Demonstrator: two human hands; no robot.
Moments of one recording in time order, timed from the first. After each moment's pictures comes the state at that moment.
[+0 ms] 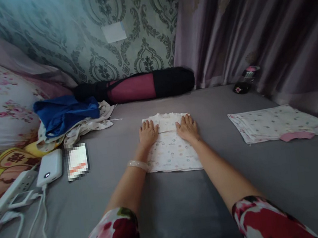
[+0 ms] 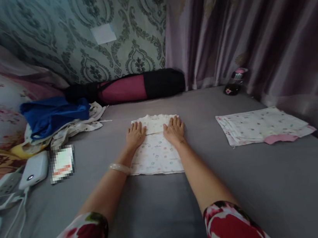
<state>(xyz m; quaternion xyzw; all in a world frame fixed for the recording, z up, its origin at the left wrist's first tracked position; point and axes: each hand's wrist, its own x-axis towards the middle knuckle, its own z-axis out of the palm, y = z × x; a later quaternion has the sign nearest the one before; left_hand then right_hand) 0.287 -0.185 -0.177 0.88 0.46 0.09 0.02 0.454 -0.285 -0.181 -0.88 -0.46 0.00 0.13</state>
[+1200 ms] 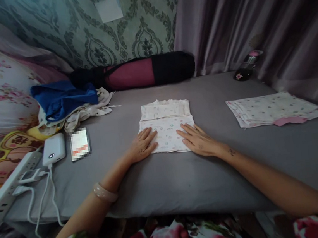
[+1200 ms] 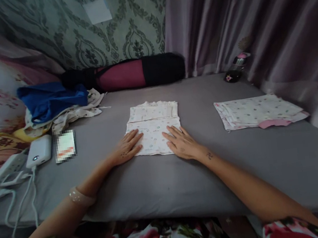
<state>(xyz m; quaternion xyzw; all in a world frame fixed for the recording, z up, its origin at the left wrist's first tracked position) 0.176 -0.256 -0.170 0.97 0.22 0.02 0.11 0.430 -0.423 -0.163 -0.67 -0.73 0.07 0.09</state>
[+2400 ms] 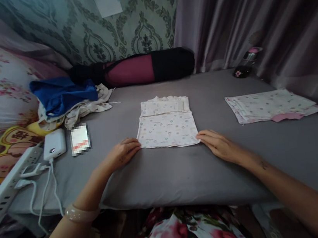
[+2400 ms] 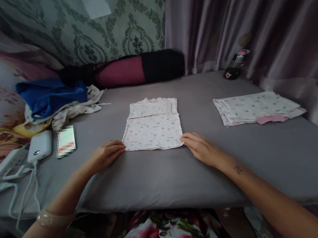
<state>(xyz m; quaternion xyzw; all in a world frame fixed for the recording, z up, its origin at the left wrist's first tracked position) 0.107 -0.266 -0.140 0.96 0.17 0.10 0.19 0.452 -0.487 -0.152 -0.63 -0.73 0.09 0.23</state>
